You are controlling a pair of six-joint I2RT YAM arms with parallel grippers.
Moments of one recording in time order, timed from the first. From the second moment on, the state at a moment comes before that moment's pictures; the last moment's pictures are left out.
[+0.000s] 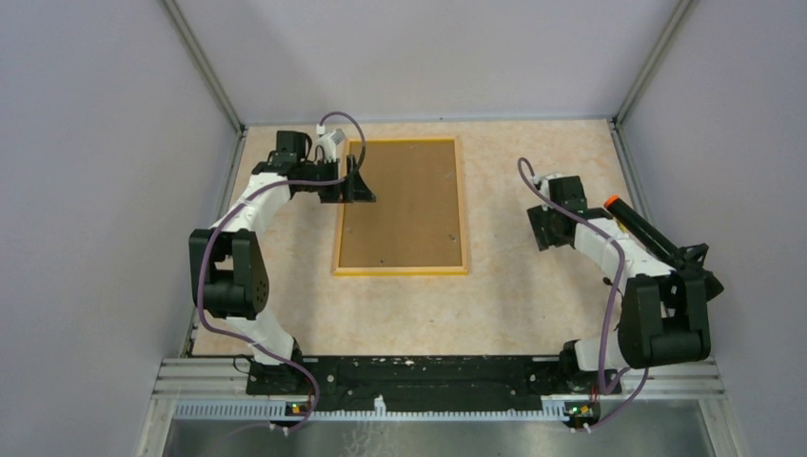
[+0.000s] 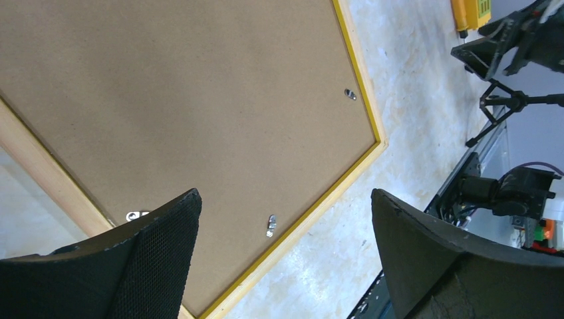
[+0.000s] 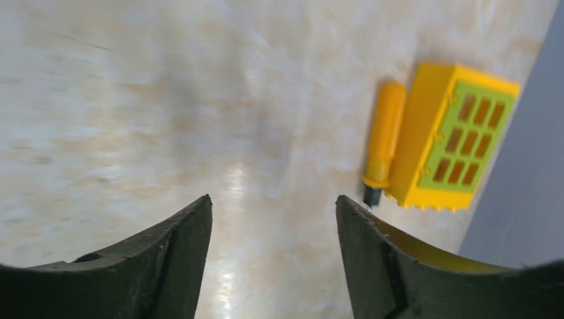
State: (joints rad) left arm -0.06 1.71 1.32 -0.51 0.80 -0.10; right arm 0.11 1.39 0.83 -0.44 0.25 -0.21
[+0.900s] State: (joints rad) left arm -0.54 1.70 1.33 -0.70 0.50 0.65; right arm 0.27 1.79 1.36 -0.49 -0.36 0.05
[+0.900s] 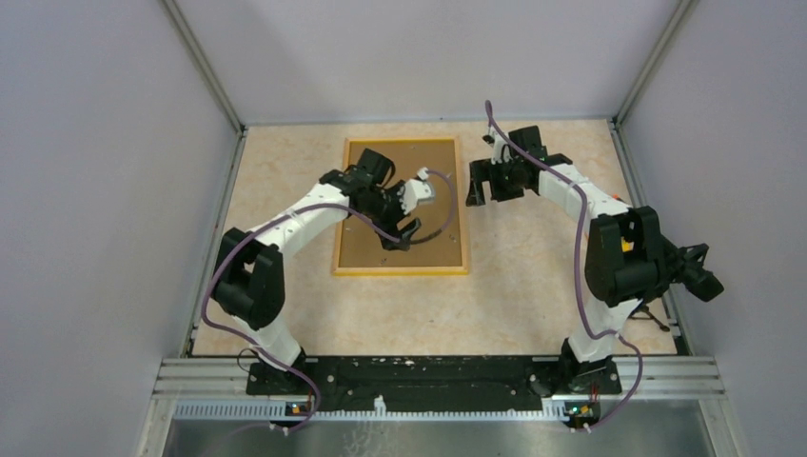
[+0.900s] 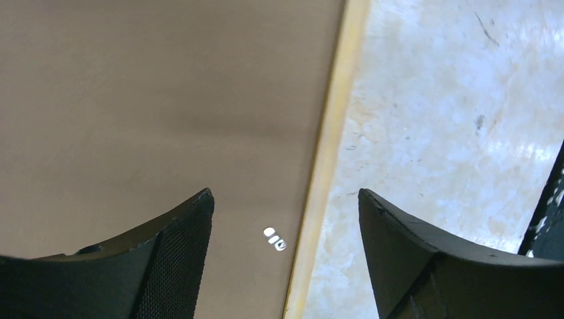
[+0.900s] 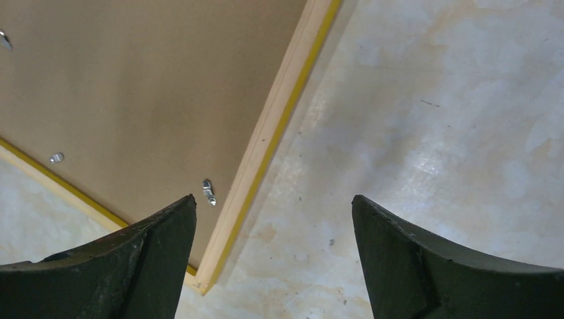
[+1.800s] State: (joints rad) left arm -0.89 1.86 1.22 -0.55 0.07 0.73; right arm 0.20 1.86 1.28 -0.47 -0.53 0.23
